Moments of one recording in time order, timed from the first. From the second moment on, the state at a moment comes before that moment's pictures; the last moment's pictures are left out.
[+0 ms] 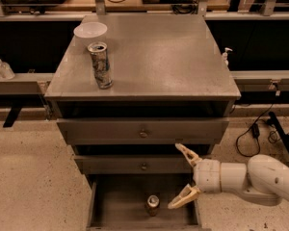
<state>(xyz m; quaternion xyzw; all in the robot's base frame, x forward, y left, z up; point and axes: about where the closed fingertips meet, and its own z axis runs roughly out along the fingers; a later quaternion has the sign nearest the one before) 0.452 -0.097 0.625 -0.56 0.61 0.27 0.49</state>
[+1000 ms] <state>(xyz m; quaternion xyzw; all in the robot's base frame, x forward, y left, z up) 0.450 -0.098 0.556 -0.60 0.57 0.28 0.49</state>
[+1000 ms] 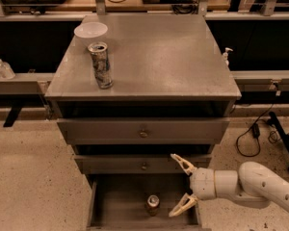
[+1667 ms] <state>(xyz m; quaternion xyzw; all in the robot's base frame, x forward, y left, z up) 0.484 -0.074 0.459 -0.60 0.53 0.35 0.48</state>
